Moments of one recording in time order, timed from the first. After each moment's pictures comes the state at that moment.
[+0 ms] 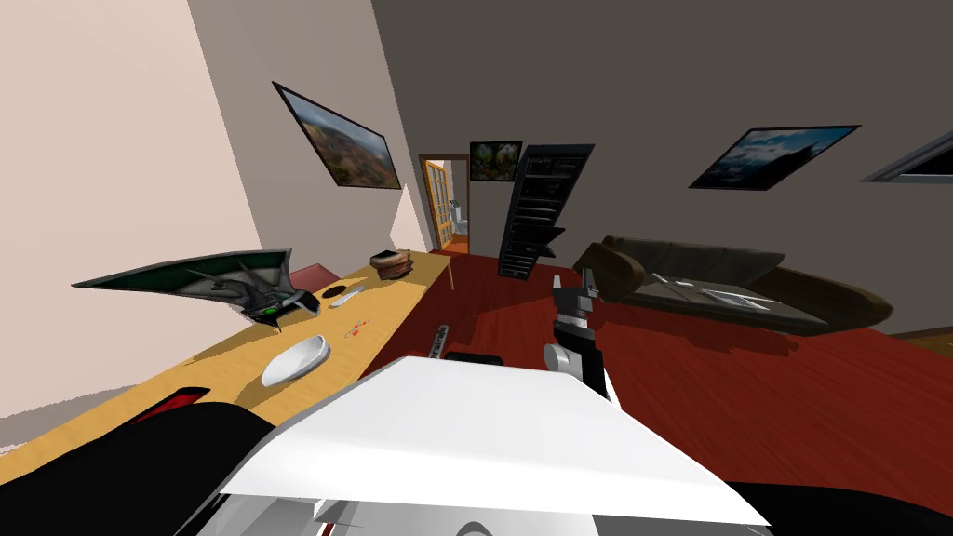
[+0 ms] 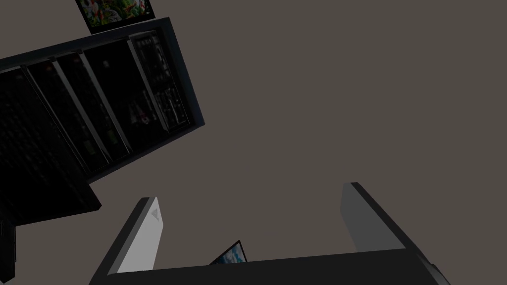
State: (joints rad) left arm 0.96 0.53 -0.63 -1.35 0.11 -0.25 0.39; right arm 0.47 -0.04 -0.04 -2.24 -0.12 -0.40 -0.17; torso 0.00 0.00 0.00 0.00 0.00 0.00
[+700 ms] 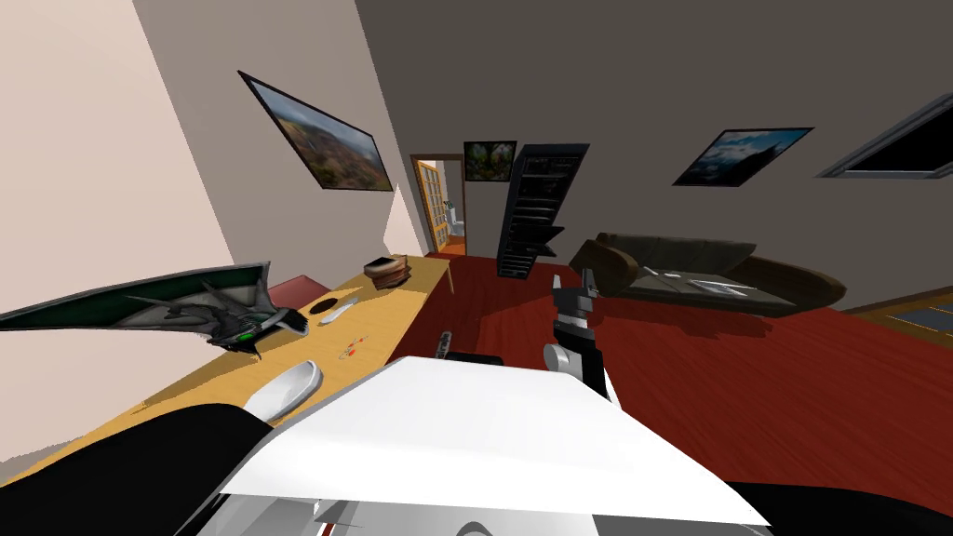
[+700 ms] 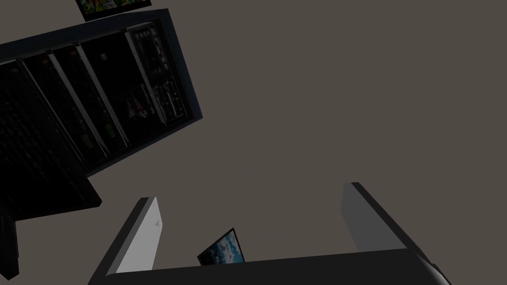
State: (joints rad) left arm 1.00 0.64 -0.68 -1.18 0.11 -0.22 0.44; right arm 0.47 -0.04 -0.04 -2.24 -0.12 -0.40 -0.17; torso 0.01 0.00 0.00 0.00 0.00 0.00
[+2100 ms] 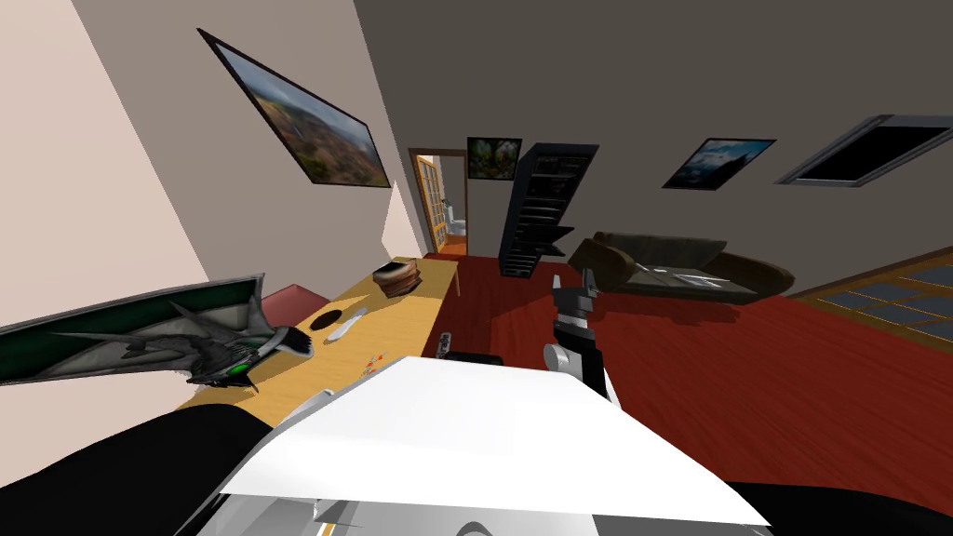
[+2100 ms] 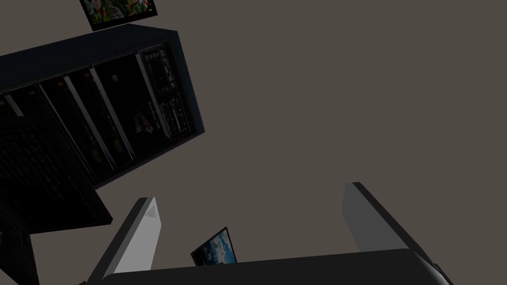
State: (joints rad) left arm 1.01 0.81 -0.67 -1.01 0.10 -0.21 0.49; right arm 0.47 -0.04 -0.04 -2.24 -0.12 -0.40 -0.17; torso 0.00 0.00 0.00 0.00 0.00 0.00
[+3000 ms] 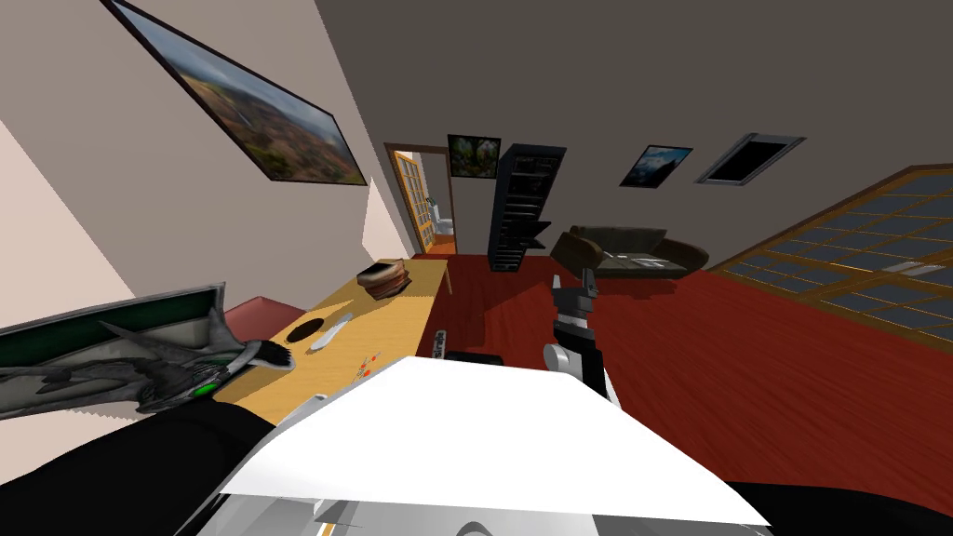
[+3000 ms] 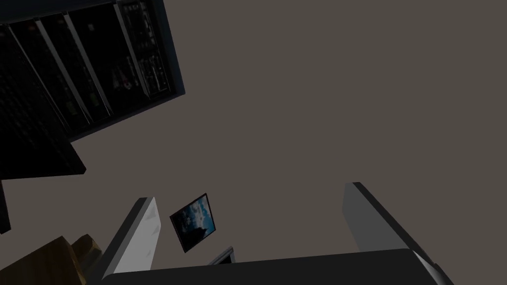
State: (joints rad) left arm 0.95 0.75 -0.70 -0.96 0.14 -0.18 0.55; right arm 0.47 -0.04 -0.04 -2.24 -0.12 -0.40 -0.17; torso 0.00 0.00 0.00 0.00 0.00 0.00
